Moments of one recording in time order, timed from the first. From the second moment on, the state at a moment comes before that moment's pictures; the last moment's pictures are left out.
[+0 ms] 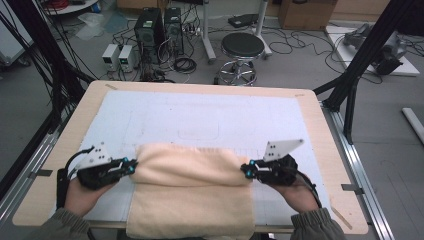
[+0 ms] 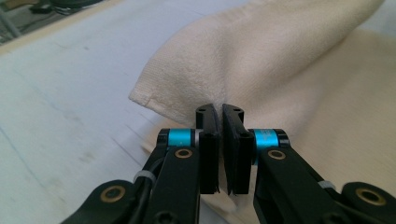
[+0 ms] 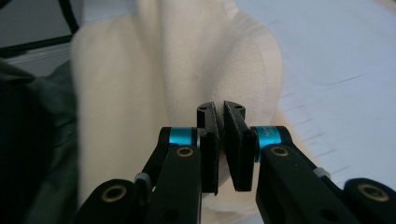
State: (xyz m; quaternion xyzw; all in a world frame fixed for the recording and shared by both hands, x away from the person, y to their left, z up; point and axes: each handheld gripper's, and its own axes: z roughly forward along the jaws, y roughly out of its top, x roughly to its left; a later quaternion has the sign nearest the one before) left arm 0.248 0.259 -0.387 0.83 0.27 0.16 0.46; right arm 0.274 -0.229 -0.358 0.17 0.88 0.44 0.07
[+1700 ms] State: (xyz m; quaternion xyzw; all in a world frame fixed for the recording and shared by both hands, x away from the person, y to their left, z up) left arm 0.338 0.241 -0.437 0.85 0.34 0.09 0.40; right arm 0.353 -0.221 -0.434 0.24 0.89 0.38 0.03
